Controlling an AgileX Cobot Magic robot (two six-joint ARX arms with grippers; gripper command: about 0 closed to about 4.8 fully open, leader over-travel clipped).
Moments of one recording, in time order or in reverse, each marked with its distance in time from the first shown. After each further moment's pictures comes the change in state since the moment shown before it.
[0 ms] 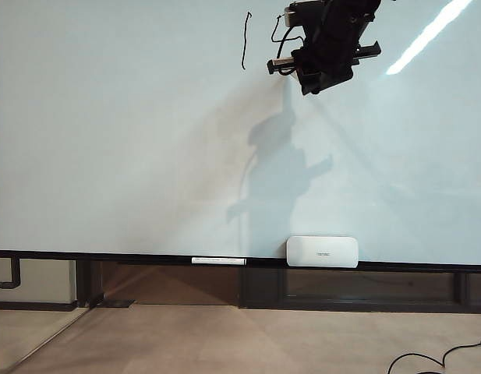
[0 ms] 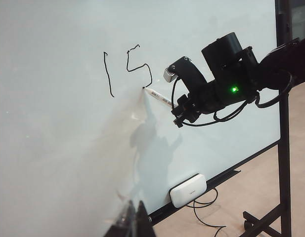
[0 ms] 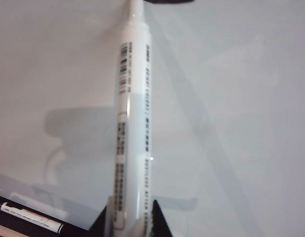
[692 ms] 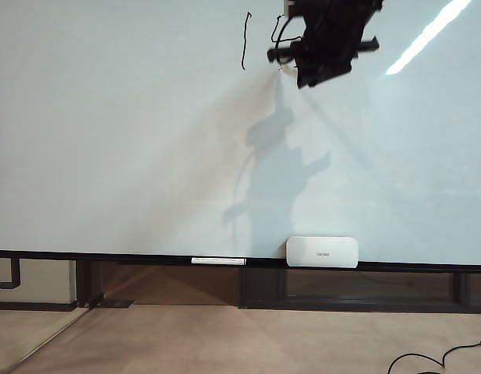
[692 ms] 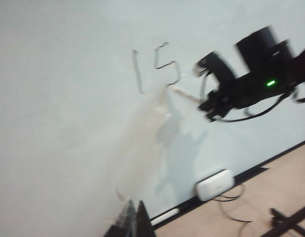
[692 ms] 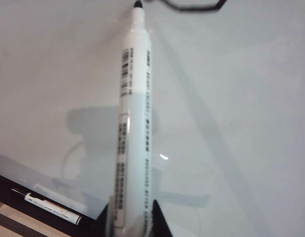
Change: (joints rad) left arm 0.000 -0.026 0.113 -0.157 -0.122 0.038; right arm -0.003 -0.039 -0.001 -0.047 -0.091 0.000
